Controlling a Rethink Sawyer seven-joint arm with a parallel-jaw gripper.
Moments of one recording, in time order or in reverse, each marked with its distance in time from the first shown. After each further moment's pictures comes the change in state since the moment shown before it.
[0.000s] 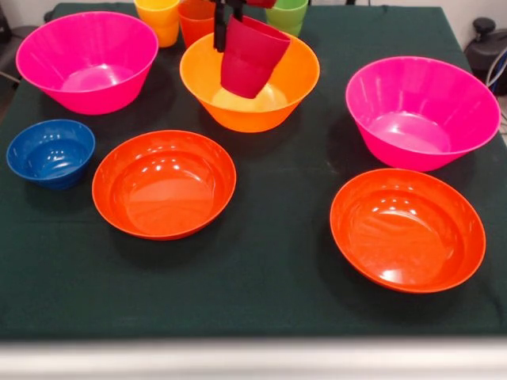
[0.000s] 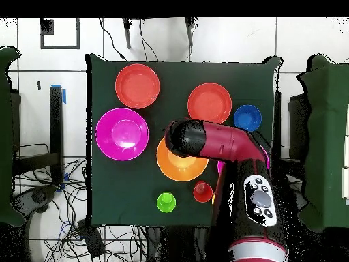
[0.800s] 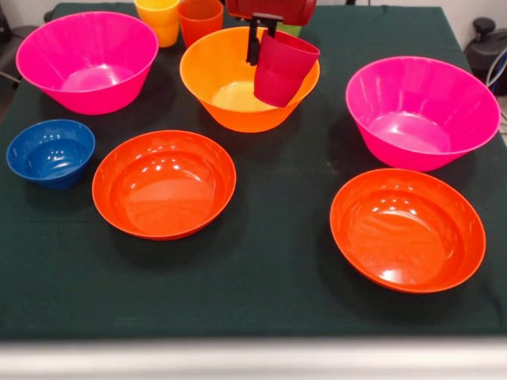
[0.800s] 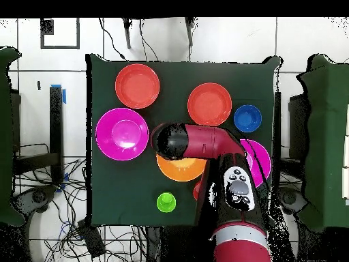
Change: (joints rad) arm 0.050 0.052 0.008 0.002 -0.041 0.000 0.000
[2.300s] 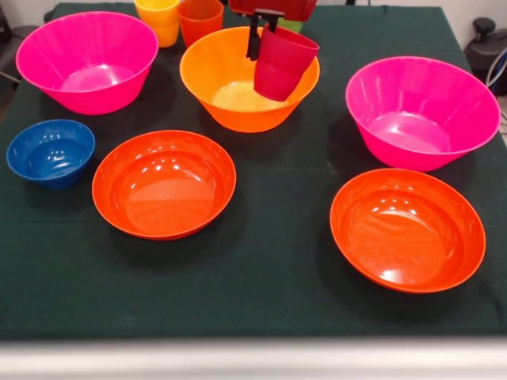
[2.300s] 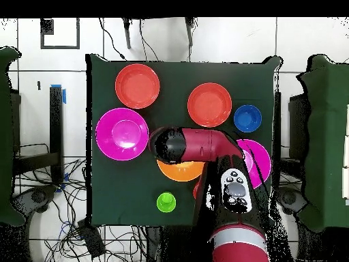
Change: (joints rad) arm 0.005 -0.011 0.000 0.025 -0.042 0.000 0.000
